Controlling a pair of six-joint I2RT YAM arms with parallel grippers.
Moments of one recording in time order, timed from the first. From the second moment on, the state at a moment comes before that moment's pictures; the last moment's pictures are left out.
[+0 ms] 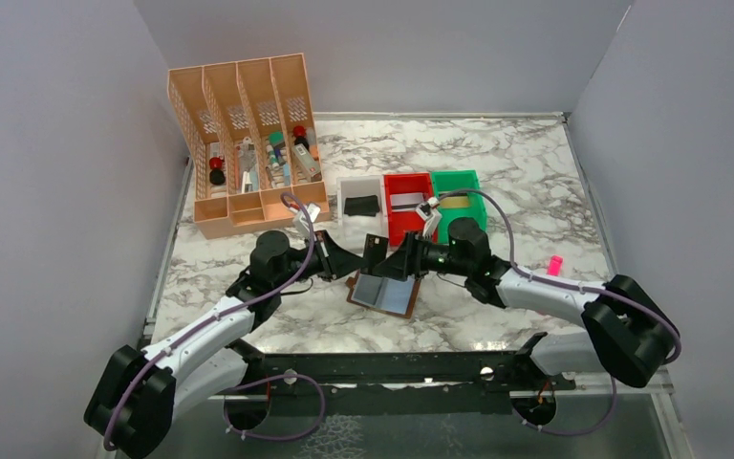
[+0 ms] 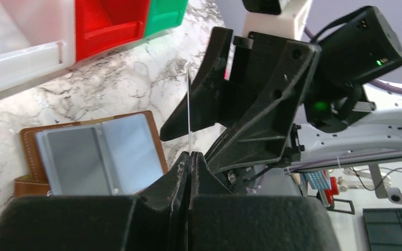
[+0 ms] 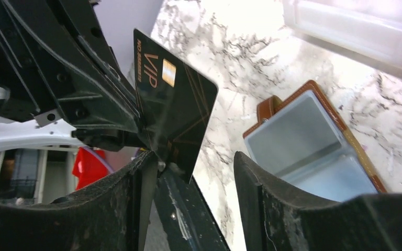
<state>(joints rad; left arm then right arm) -0.54 0.94 0.34 0.41 0.51 -0.86 0.72 1.30 0.51 0.48 -0.48 0.76</state>
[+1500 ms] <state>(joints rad) -0.52 0.95 0.22 0.66 0.58 -1.03 0.59 1.42 0.43 0.94 -0.76 1.03</state>
